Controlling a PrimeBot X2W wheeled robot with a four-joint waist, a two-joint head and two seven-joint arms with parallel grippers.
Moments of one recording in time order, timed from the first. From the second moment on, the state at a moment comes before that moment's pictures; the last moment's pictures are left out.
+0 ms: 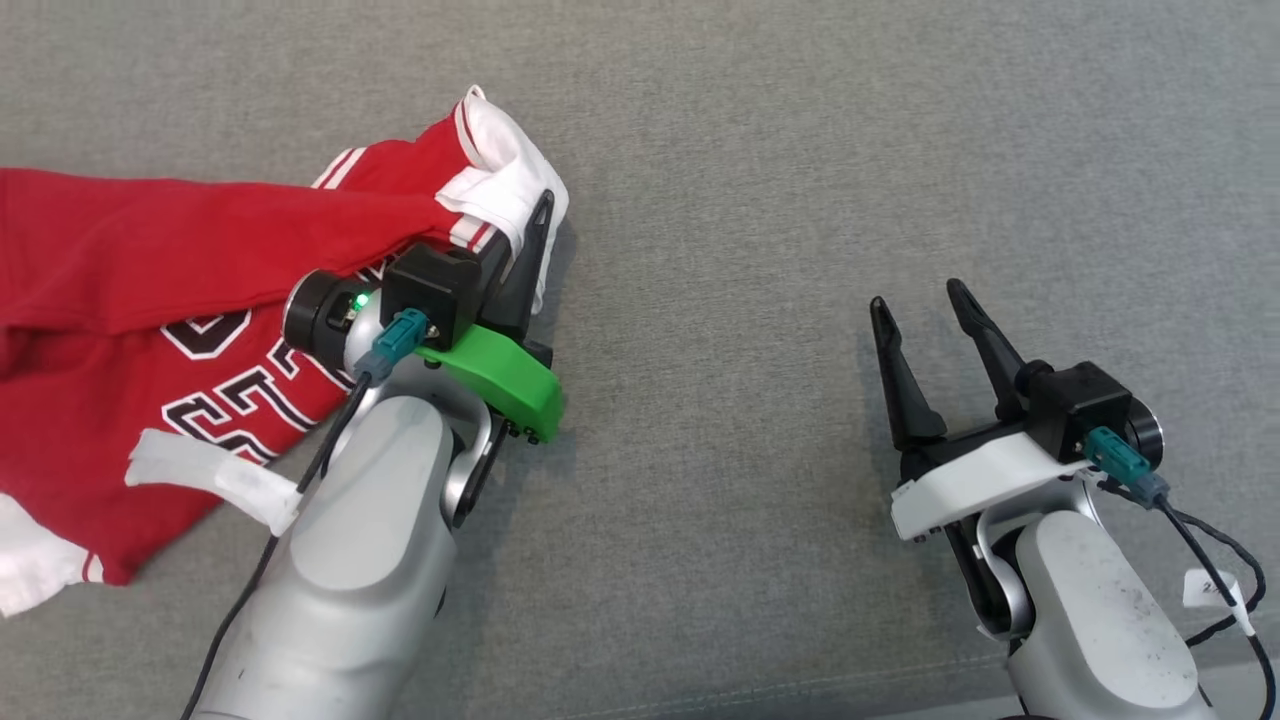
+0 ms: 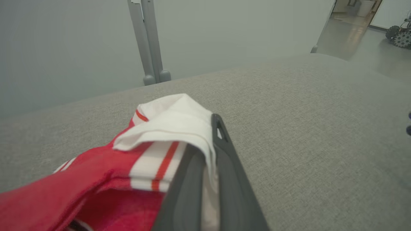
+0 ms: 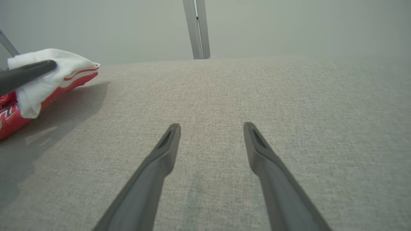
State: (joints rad) left arm -0.69 0.05 -0.41 0.62 -0.23 -0.13 -0.26; right arm -0.32 -0.09 0.16 0.28 0.18 0.13 -0.26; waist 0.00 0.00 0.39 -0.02
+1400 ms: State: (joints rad) left arm -0.59 0.09 -0.41 0.60 -0.31 -0.06 -0.26; right arm -0.29 -0.05 0.13 0.28 0.21 0.13 -0.26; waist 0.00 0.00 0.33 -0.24
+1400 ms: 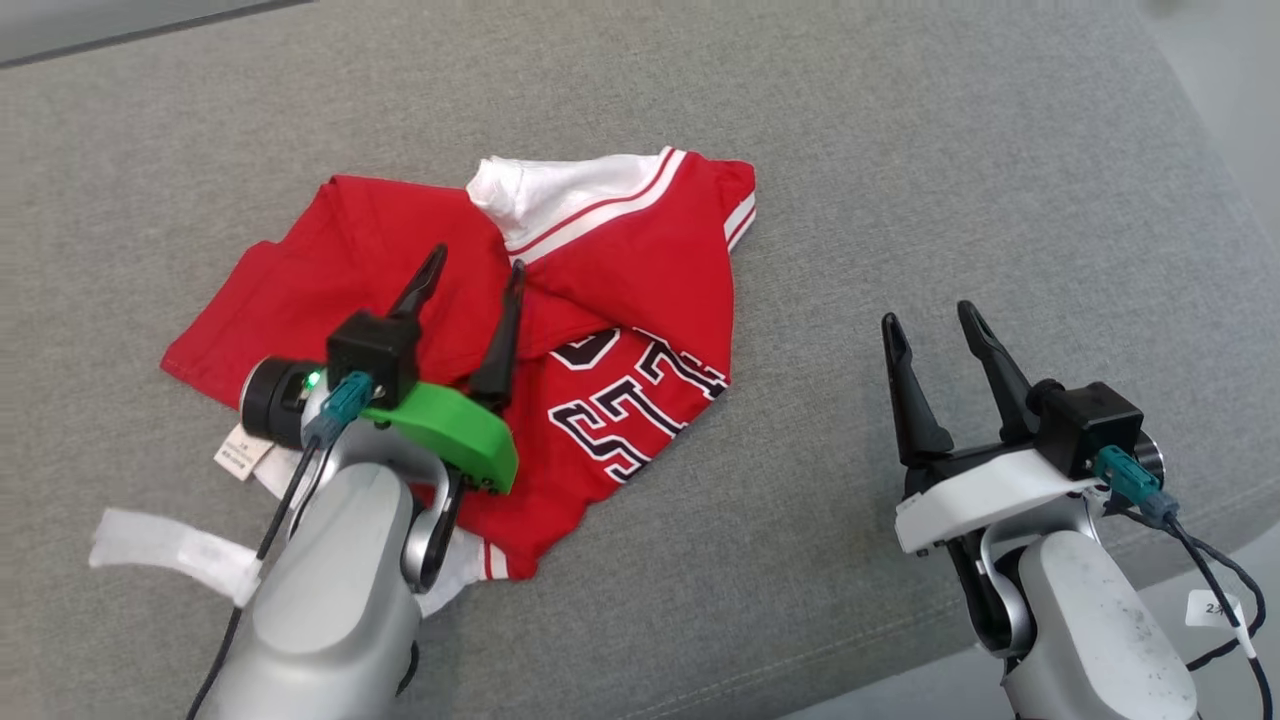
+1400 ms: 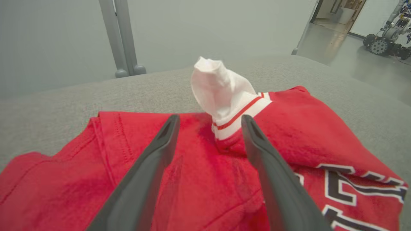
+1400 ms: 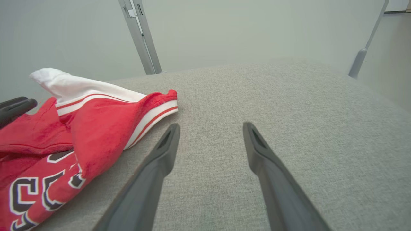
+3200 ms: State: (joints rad) left arm -0.06 0.05 -0.12 0.26 -0.20 -0.05 -0.26; right arm -0.34 -0.15 0.40 0.43 0.19 0.13 -0.26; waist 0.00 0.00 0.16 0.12
